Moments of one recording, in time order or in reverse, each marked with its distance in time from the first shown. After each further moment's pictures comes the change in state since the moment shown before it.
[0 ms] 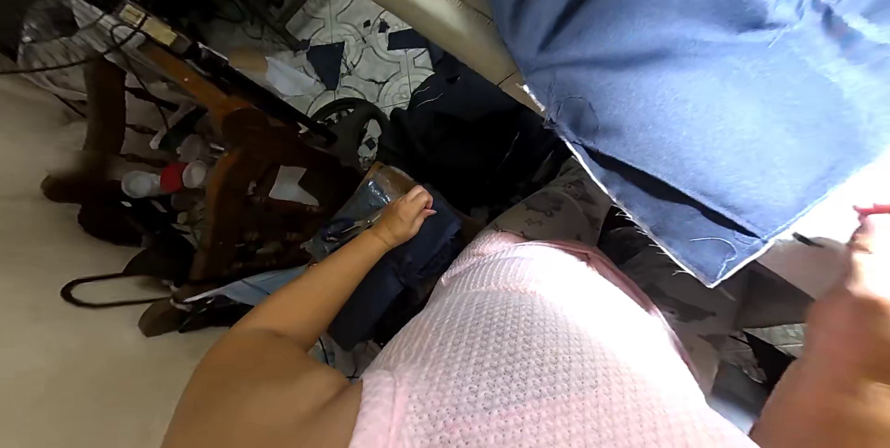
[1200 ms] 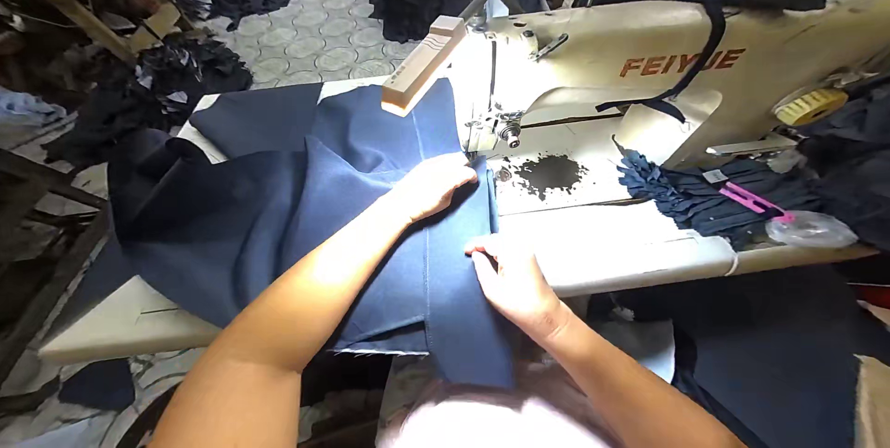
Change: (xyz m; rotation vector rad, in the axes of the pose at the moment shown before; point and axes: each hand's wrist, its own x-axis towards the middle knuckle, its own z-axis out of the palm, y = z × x) left_hand 0.431 0.279 0.029 -0.087 -0.082 1.252; right_hand 0.044 -0.032 0.055 -0.255 0.043 0.204
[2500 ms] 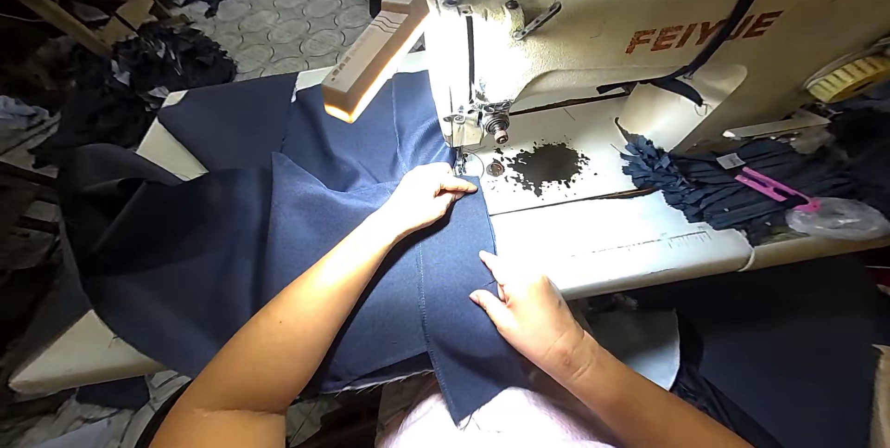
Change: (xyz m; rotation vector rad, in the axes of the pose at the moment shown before) left_hand -0.006 0.009 0.014 -0.304 -0.087 -0.362; right_hand -0.025 0.001 -0.020 -0.220 -0.226 0.209
